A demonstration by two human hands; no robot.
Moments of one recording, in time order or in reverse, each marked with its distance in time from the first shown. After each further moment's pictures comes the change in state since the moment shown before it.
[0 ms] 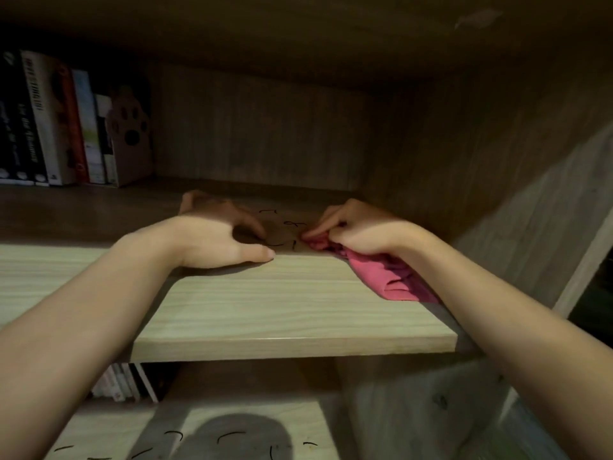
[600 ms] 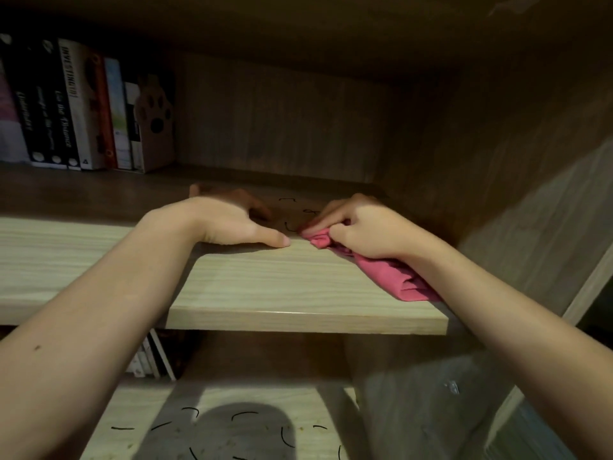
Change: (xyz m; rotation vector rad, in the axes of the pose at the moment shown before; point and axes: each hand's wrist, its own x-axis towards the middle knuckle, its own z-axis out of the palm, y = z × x) left_hand -0.007 -0.005 -0.005 -0.175 -0.120 -0.148; right_hand -0.016 -0.031 0.015 0.021 0.045 -0.114
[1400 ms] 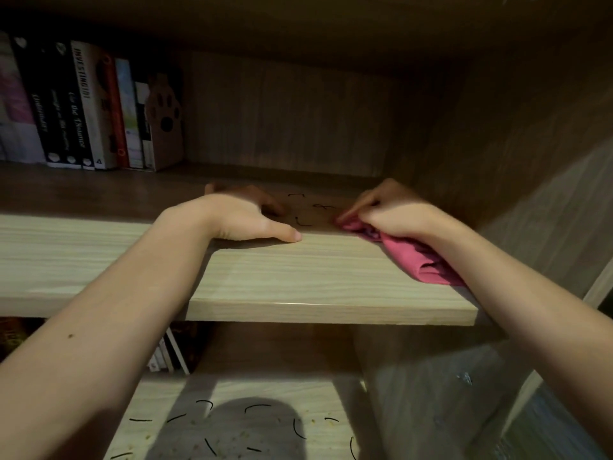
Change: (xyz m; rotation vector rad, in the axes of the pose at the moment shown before) left_hand 0.002 -0.005 0.000 -0.005 -0.014 0.025; right_hand 0.000 0.015 -0.010 0.133 0.057 0.173
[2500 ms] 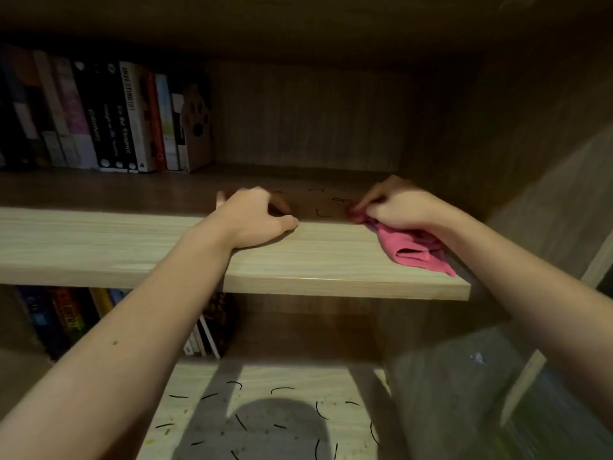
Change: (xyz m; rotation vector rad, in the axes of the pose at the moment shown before) left_hand -0.027 -0.011 0.015 -0.045 0.337 -0.052; right_hand -0.009 -0.013 0.007 -0.088 0.012 0.013
